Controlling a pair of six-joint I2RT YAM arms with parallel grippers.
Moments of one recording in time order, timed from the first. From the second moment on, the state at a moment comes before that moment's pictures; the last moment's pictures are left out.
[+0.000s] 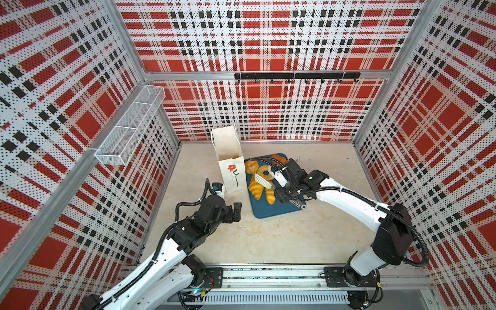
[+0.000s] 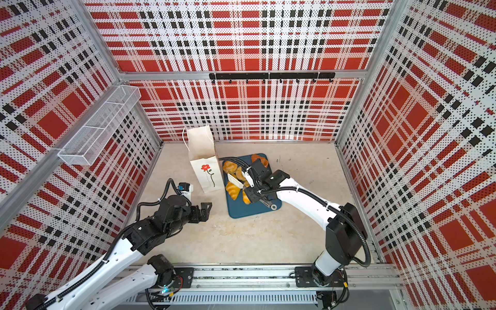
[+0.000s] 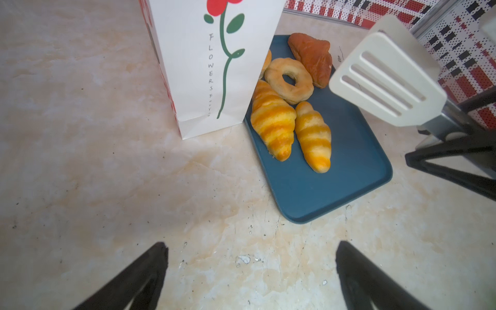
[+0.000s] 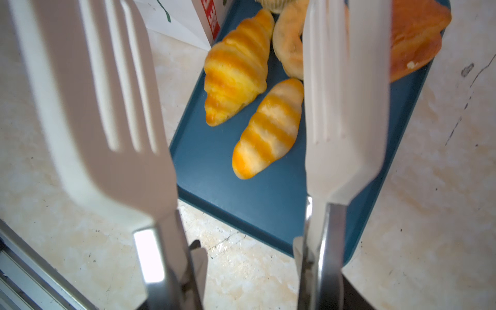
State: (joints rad) left arm -0.67 0.74 0.66 -0.59 -0.24 -0.50; right arm 0.74 1.58 1.30 -0.77 0.05 0.10
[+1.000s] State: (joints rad) left arm -0.87 0.85 0.55 -0.54 -0.34 -0.61; right arm 0.93 1.70 1.17 -0.83 0.22 0.44
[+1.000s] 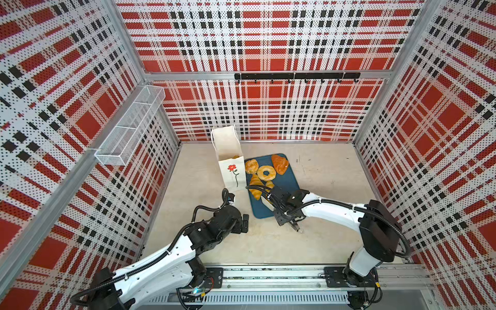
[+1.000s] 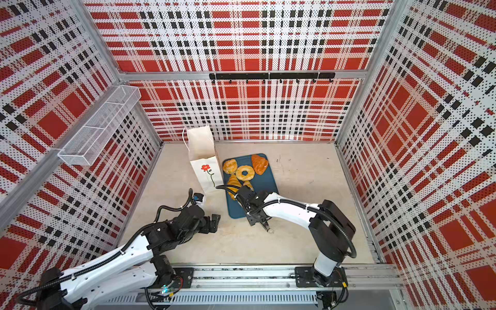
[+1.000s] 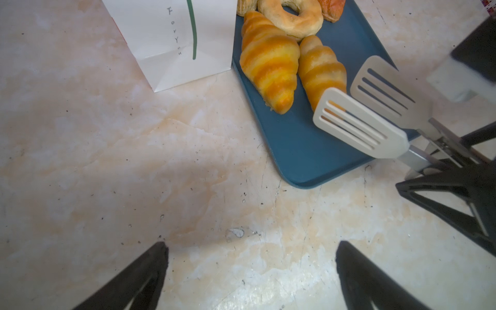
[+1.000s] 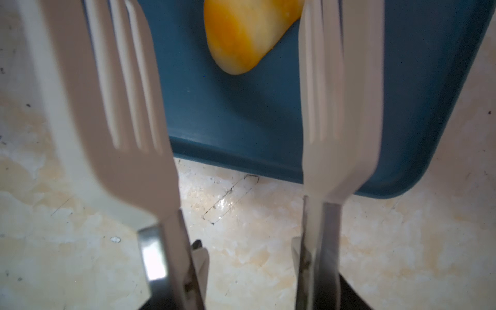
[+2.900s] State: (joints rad) left arm -1.00 1.04 0.61 -0.46 -0.28 -0.68; right arm 0.69 1.64 1.13 -0.89 0.17 0.14
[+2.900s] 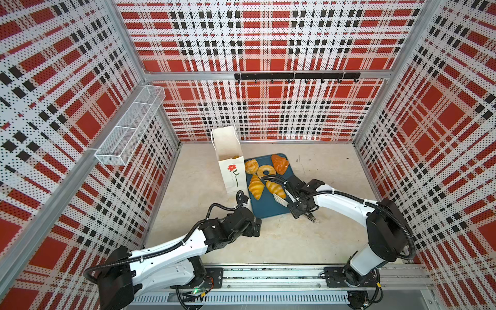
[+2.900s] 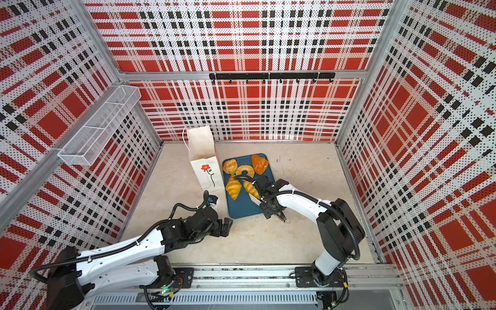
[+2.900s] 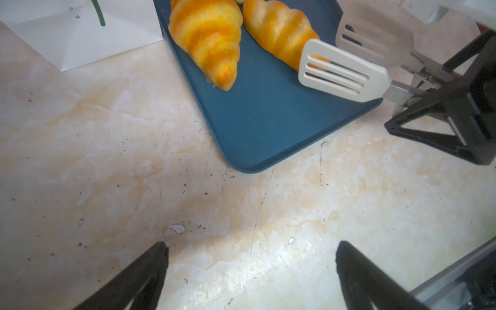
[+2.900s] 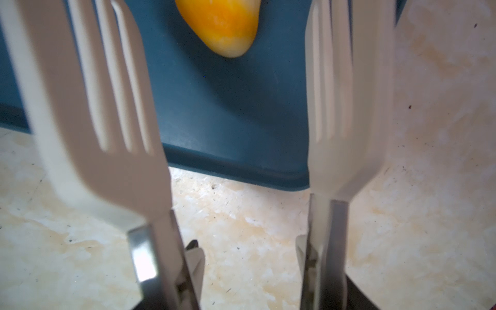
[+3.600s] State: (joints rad) left arm -1.00 1.13 0.70 -0.46 -0.27 -0.62; right arm 0.64 1.74 1.21 -0.89 0.13 0.09
